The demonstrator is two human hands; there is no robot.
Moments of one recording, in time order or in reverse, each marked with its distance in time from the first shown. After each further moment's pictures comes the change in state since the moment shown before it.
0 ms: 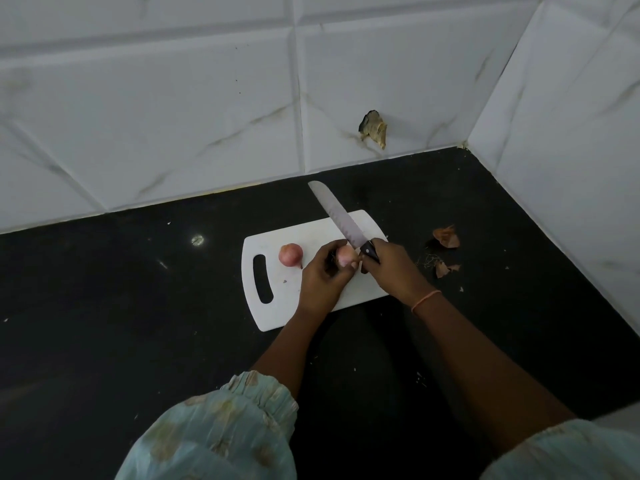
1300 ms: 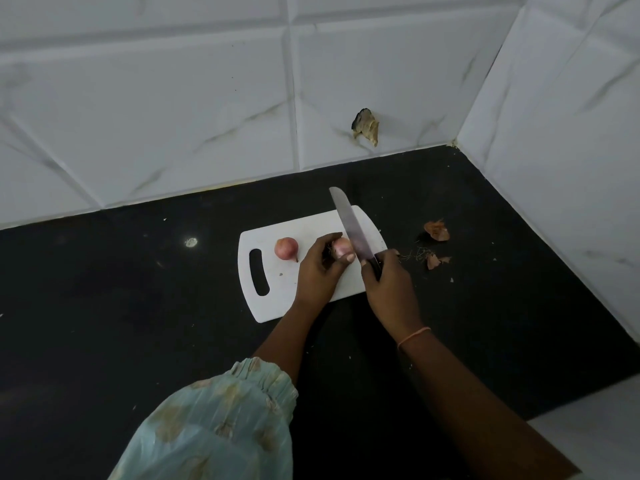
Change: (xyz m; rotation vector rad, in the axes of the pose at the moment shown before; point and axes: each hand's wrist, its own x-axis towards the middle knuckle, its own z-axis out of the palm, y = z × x) left_hand 0.000 -0.003 0.001 0.058 0.011 0.035; right_hand -0.065 -0.018 0.018 0.165 0.300 0.184
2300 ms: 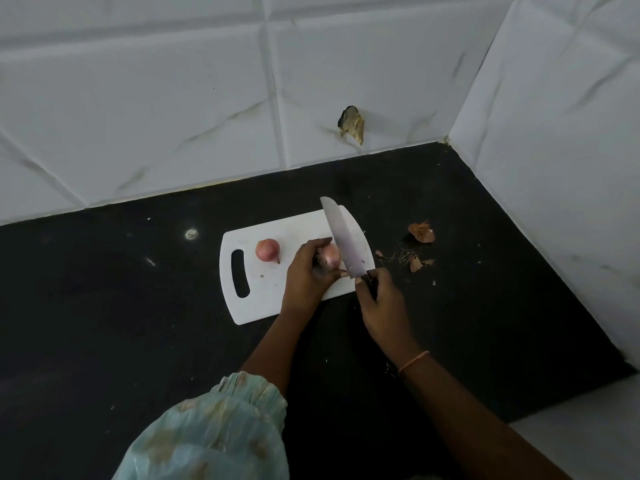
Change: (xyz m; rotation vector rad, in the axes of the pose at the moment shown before) left_hand -0.005 0.006 0.015 0.157 0.008 0.026; right_hand -0.016 0.021 -0.023 0.196 -0.116 0.036
